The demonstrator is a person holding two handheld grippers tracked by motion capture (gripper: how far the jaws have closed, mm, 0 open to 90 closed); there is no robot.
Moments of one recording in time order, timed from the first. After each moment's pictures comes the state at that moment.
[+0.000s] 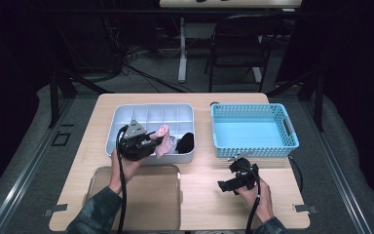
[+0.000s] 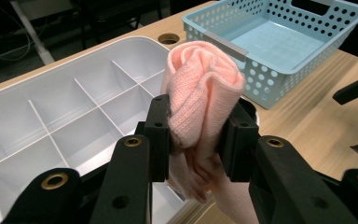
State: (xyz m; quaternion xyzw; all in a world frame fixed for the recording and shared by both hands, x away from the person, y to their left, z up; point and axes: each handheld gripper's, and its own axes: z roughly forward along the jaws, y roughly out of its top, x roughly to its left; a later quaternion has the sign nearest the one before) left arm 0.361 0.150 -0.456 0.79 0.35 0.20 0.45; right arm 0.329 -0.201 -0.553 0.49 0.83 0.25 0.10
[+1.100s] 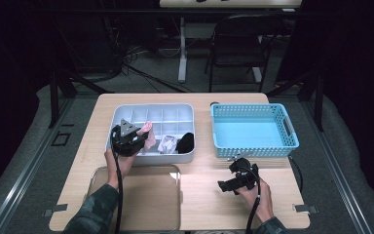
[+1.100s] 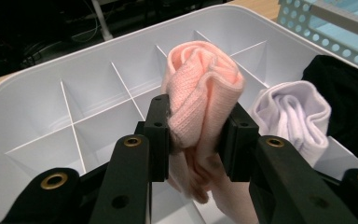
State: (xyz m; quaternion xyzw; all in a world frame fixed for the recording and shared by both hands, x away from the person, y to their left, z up) left arm 0.394 0.177 -0.498 0.76 0.43 0.27 0.40; right arm 0.329 -0.200 -0.553 0.49 0.83 0.25 0.10
